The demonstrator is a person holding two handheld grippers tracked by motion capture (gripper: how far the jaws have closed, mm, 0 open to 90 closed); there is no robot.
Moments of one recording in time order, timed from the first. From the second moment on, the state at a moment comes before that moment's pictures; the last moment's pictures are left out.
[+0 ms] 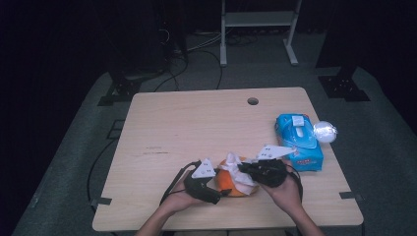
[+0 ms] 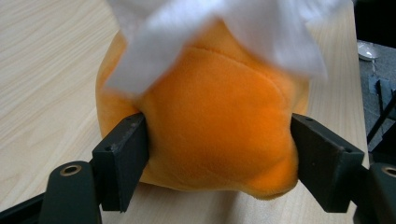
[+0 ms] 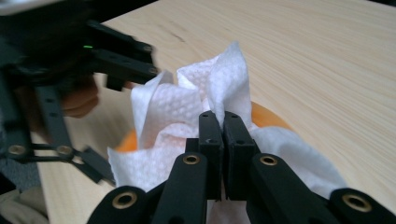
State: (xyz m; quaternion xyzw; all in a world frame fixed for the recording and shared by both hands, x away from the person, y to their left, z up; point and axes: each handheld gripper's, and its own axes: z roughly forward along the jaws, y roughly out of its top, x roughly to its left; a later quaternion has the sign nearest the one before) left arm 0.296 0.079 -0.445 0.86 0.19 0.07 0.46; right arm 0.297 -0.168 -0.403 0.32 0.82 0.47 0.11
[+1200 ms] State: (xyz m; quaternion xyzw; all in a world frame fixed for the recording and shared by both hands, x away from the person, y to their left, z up) left arm 0.305 0.090 -0.437 0.85 0.20 0.06 0.49; right arm 0.293 -0.195 -0.417 0.34 0.80 0.48 0.09
